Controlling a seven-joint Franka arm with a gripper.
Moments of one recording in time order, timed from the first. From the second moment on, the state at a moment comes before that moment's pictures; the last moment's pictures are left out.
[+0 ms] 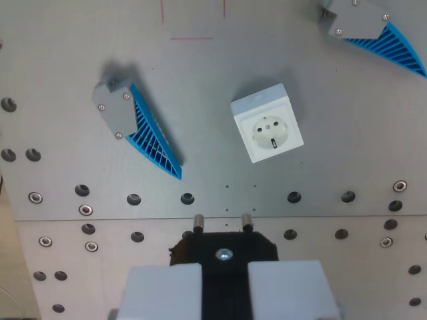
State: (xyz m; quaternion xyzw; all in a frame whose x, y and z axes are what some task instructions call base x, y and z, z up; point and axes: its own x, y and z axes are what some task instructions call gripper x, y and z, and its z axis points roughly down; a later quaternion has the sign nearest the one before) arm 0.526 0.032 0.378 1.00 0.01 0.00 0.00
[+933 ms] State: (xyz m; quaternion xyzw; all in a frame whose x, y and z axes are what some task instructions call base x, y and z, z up) arm 0.525 0.032 0.373 1.00 0.02 0.00 0.00
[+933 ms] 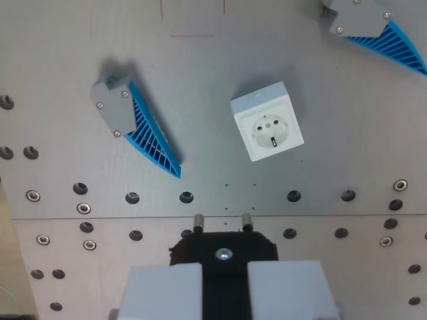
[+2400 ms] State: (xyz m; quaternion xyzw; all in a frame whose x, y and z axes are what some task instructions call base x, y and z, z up) arm 0.500 0.009 0.281 1.00 0.08 -0.02 0.01
